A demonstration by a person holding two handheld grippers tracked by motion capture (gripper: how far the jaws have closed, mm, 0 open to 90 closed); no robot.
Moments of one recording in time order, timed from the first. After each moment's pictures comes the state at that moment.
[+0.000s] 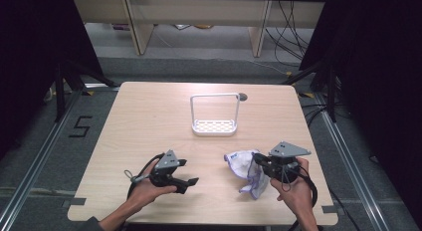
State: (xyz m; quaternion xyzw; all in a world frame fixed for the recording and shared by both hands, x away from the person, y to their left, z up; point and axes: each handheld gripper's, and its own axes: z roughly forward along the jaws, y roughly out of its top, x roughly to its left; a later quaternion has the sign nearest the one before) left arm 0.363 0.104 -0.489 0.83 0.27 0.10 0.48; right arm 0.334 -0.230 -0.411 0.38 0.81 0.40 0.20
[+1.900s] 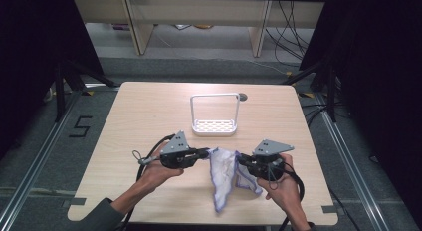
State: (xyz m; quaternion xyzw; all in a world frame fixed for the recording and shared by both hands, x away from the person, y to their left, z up) left arm 0.377 0.101 -0.423 0.80 0.18 0.12 0.56; right arm 0.339 -0.199 -0.401 0.32 0.83 0.43 0.17
